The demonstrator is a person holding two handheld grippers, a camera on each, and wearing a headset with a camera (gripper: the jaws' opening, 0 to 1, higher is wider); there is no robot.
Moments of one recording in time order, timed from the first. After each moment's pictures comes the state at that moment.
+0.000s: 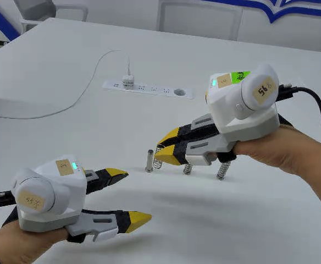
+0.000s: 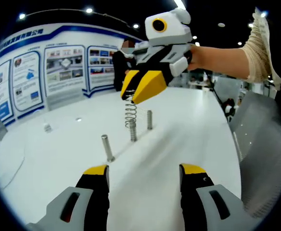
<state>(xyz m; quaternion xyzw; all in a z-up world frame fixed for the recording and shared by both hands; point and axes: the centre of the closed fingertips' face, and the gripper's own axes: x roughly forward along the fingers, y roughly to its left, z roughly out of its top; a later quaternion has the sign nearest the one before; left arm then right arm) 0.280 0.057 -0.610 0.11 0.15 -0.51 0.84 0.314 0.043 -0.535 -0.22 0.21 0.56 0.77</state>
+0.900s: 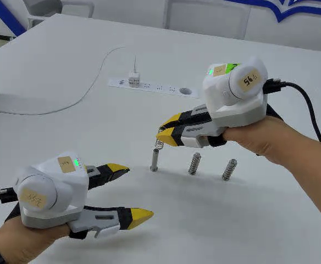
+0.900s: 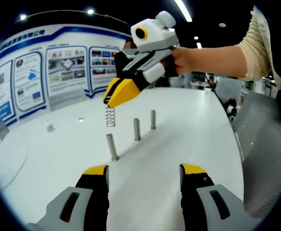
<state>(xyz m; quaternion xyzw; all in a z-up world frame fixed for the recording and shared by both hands) 0.285 0.063 -0.611 0.10 0.15 -0.50 0.85 0.358 0.049 -0.543 -0.21 0.21 0.51 0.80</state>
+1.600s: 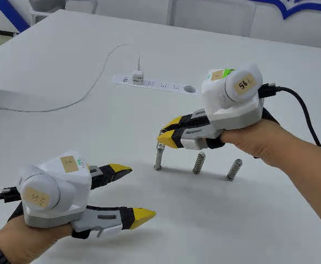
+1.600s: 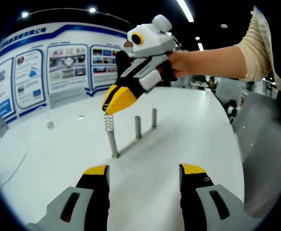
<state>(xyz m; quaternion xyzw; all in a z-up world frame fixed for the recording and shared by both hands) 0.287 0.065 -0.616 0.10 0.15 -0.50 0.85 0.366 0.053 -0.560 -0.20 0.23 0.51 0.80</state>
